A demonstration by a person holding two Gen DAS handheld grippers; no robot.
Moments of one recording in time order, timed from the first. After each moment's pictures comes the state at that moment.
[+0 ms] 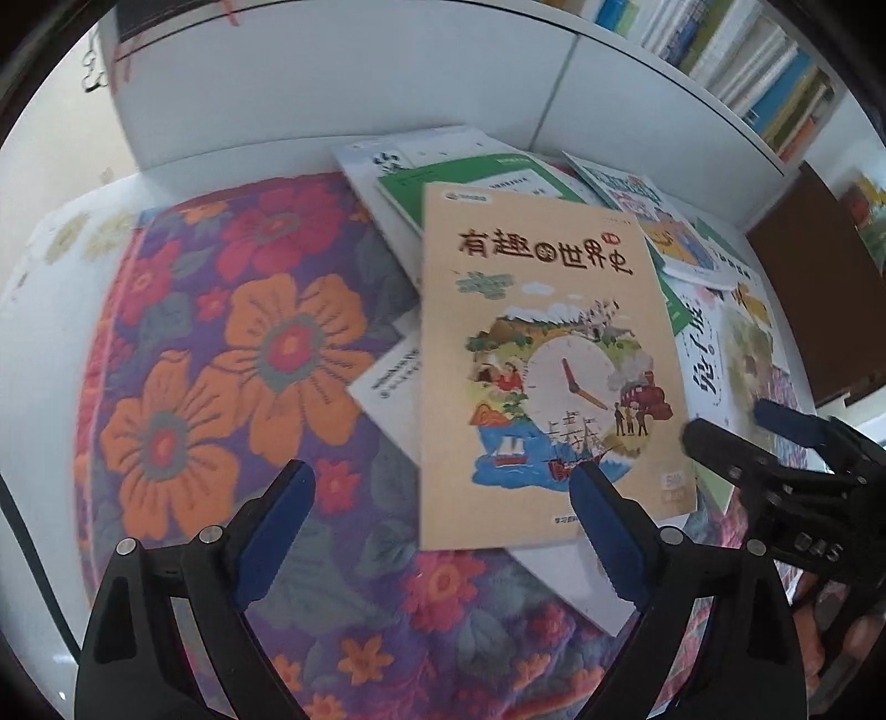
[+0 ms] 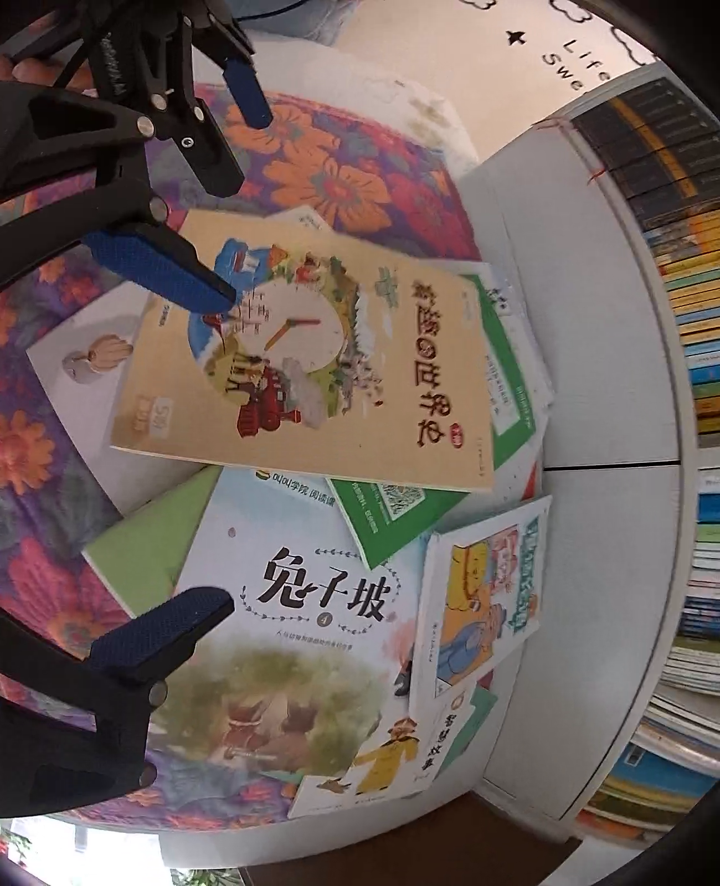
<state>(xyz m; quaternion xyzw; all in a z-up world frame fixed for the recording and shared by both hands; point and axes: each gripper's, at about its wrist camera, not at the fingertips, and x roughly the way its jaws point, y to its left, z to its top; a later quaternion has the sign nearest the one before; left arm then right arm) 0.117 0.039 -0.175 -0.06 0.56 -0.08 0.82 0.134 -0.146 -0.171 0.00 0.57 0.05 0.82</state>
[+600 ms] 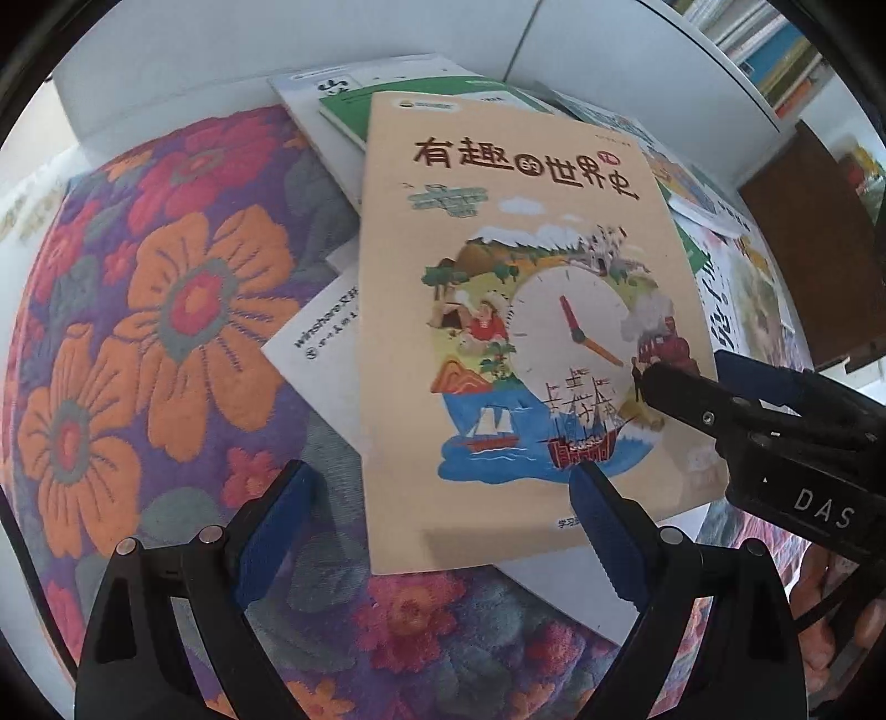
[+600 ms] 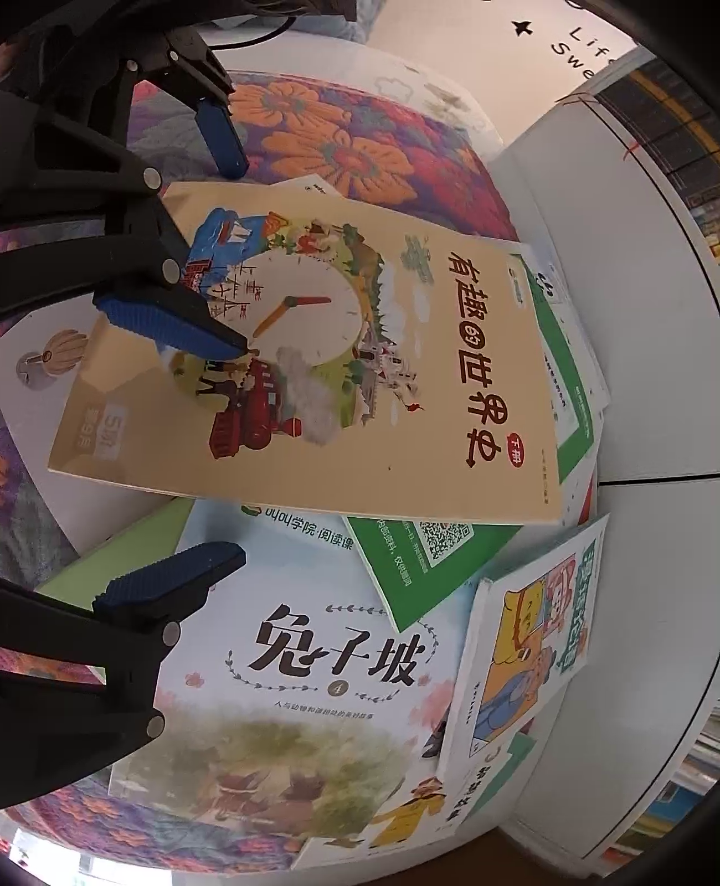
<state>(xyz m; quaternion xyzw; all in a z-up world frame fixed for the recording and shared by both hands) 0.128 0.018 -0.221 -0.06 0.60 -0.12 0.79 0.153 -0.137 -0.208 0.01 0.59 0.07 0.80</state>
